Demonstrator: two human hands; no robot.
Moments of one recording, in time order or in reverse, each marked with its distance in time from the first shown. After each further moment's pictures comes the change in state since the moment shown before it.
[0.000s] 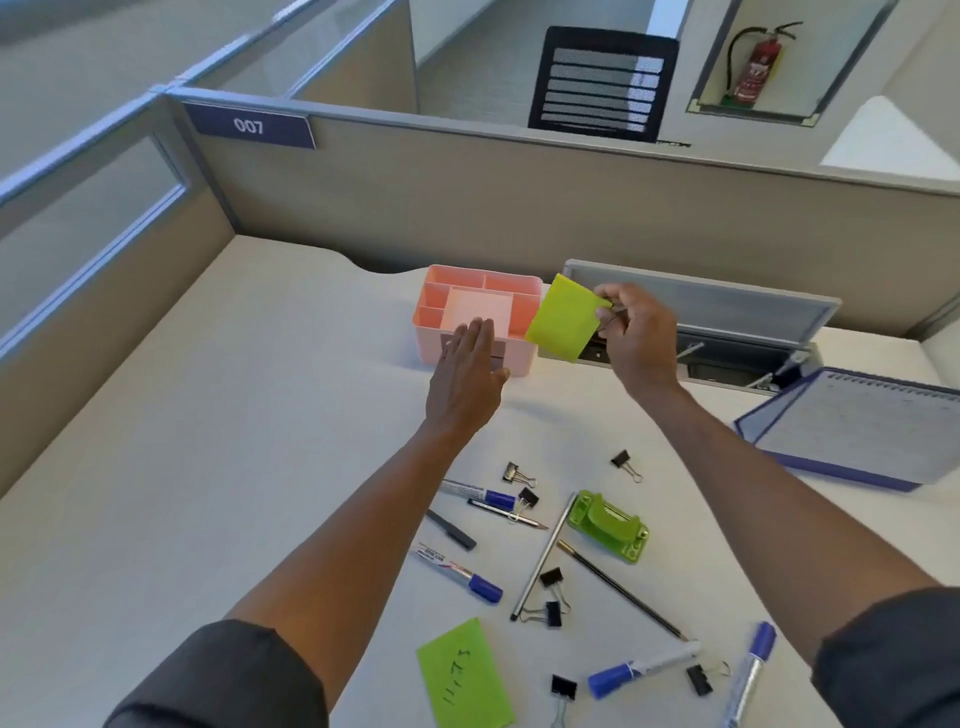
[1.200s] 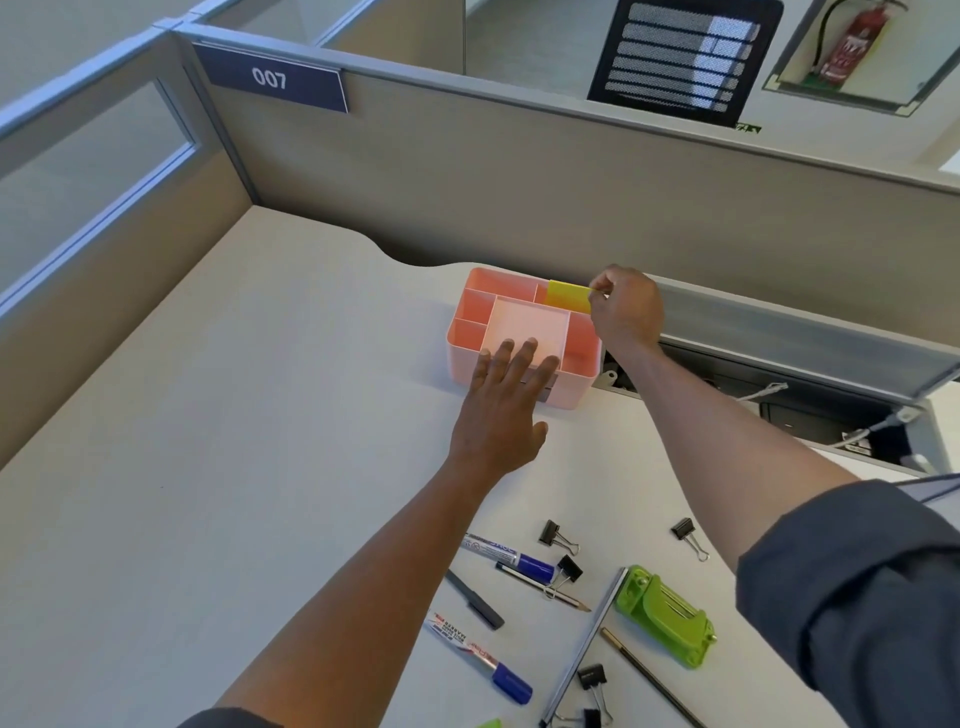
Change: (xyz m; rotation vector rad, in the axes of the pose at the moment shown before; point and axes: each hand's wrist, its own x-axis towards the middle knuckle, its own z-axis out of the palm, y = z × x) left_hand 0.038 -0.051 0.047 0.271 -0.028 0.171; right_hand 0.102 0.034 0.150 -0.249 -0.179 0.245
